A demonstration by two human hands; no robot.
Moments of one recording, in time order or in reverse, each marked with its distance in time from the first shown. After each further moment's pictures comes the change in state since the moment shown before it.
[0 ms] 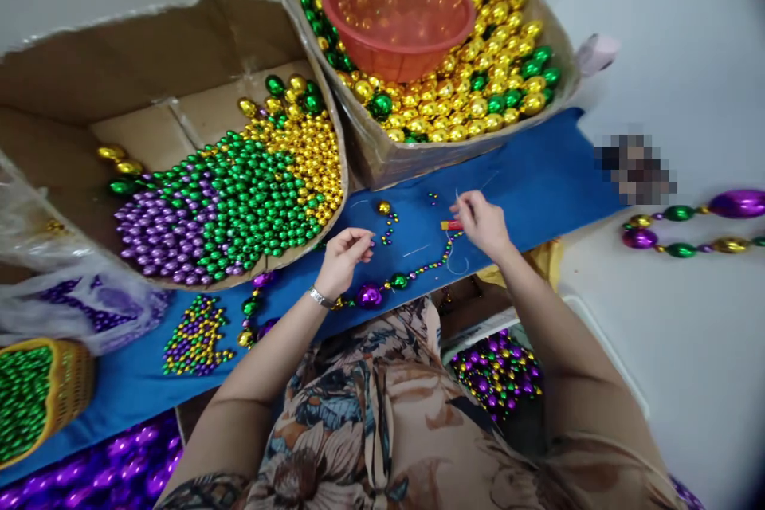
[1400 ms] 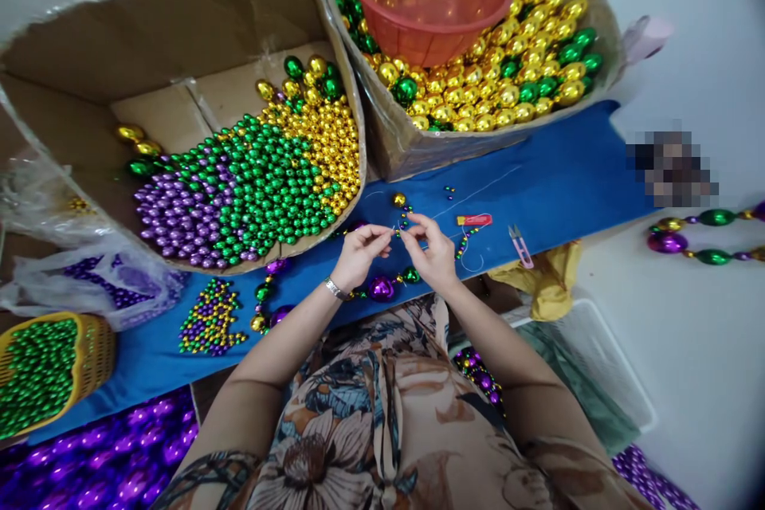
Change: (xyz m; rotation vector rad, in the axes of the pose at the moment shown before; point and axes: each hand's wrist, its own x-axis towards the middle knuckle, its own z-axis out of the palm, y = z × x) left_hand -0.001 -0.012 -0.004 -0.011 -0.058 0.013; right_hand -0.052 -0.117 0.068 0.456 0.173 -0.123
